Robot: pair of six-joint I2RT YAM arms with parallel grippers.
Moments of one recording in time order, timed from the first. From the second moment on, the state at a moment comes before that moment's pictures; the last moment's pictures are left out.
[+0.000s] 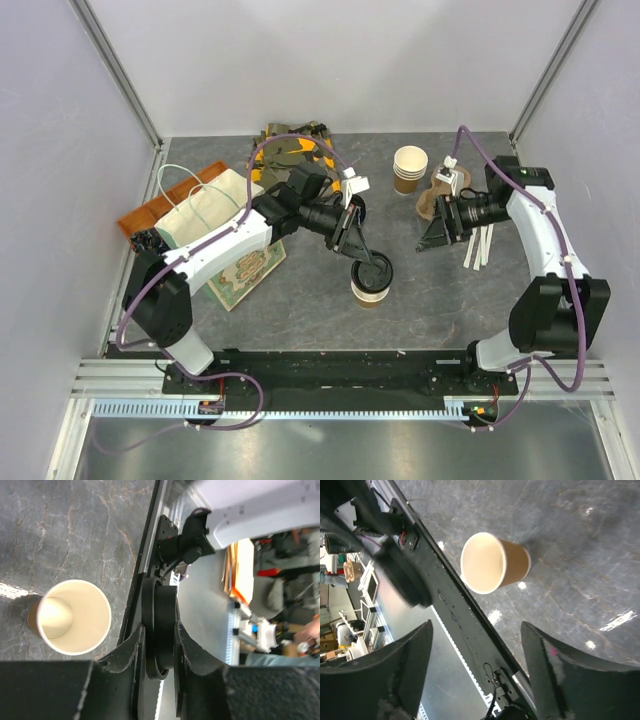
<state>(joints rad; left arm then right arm) -0.72 1.62 1.33 -0.36 0.94 -0.33 -0.08 1.52 1.39 -1.35 -0.97 -0.50</state>
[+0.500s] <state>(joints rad) -0.69 1.67 1.27 -0.20 0.98 -0.49 0.27 1.29 1.30 -1.08 -0.80 -0.37</state>
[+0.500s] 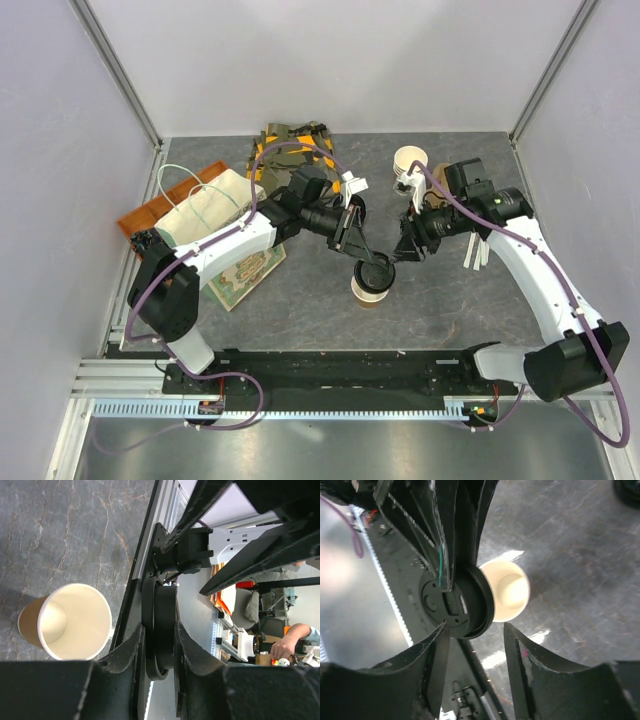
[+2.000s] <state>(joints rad) -0.69 1.68 1.23 -0.15 0.99 -0.55 0.50 1.29 1.31 -0.99 -0.53 -0.39</state>
